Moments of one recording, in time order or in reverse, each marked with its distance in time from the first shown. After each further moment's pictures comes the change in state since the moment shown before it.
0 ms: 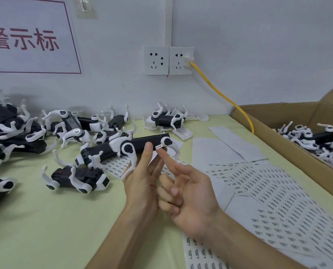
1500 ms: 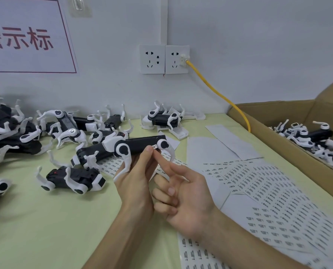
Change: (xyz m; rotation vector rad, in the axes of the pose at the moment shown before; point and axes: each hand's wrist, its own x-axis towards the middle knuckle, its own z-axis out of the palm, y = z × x) left_hand 0.004 -0.006 -0.003 0.033 0.146 0.132; right_hand -0.002 -0.001 0.000 0.074 -0.045 0.075
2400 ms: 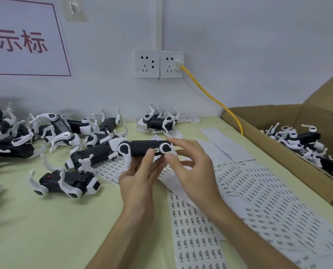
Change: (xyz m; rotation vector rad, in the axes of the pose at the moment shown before) left_hand -0.001 -0.010 0.005 -0.051 -0.192 0.113; right_hand 0.001 -0.032 -0.006 -1.259 0.445 -0.843
